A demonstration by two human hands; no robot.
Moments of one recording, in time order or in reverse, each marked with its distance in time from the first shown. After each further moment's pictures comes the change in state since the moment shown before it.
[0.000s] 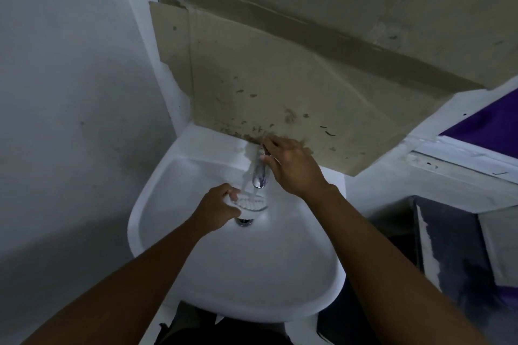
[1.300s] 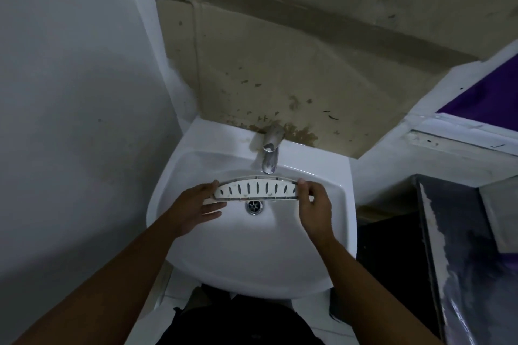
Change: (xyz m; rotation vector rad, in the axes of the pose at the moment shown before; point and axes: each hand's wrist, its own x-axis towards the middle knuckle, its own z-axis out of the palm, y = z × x) left_hand -0.028 -0.033 -0.058 -0.760 -0.115 -0.434; right_hand -0.110 -0.025 0.085 0.709 0.385 0.835
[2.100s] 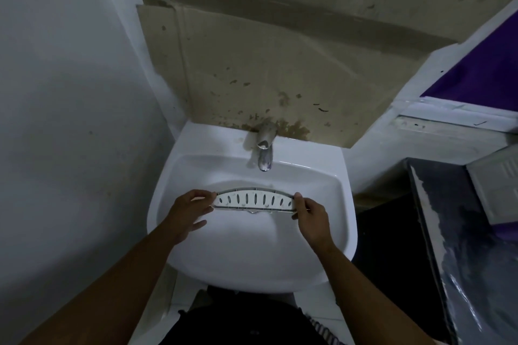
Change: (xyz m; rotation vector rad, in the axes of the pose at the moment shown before) left_hand -0.003 -0.003 -0.011 0.227 0.105 0.072; right_hand -0.030 0.019 0.004 -0.019 -0.043 0.211
